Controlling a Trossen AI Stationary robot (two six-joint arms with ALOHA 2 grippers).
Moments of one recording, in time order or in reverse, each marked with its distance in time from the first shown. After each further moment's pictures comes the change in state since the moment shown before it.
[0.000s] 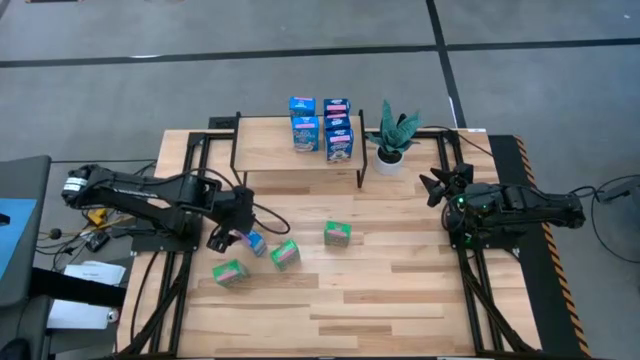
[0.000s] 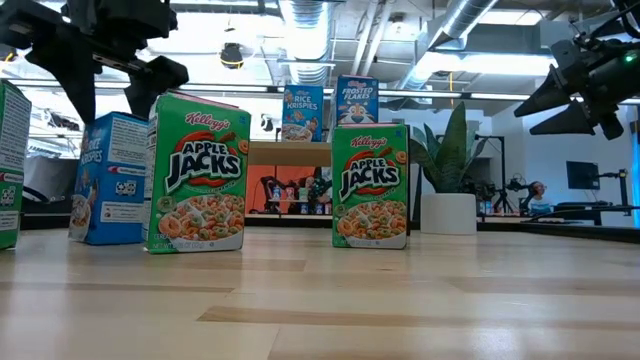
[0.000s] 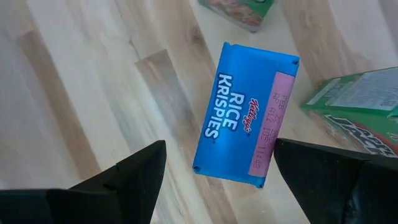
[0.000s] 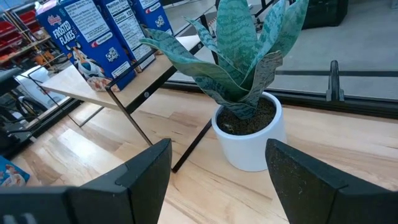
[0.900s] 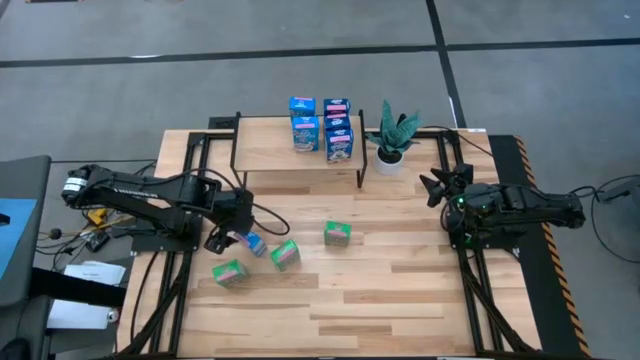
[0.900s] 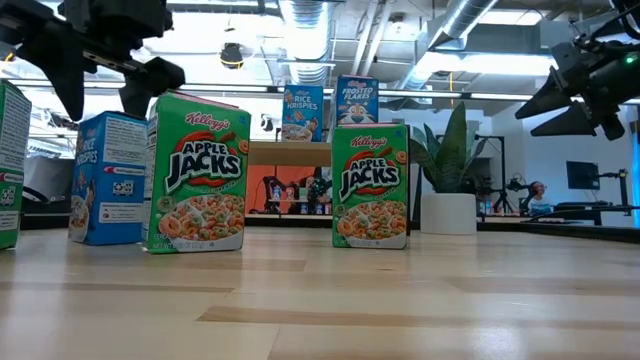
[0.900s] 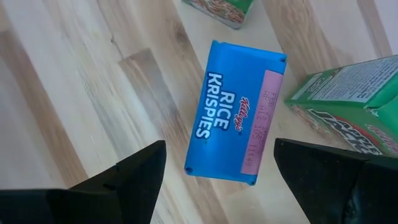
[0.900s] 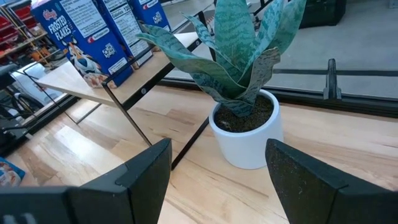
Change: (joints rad) left arm 0.003 0.000 0.000 -0.022 0.048 0.009; right arm 0.000 0.000 0.000 -0.017 0.000 0.003
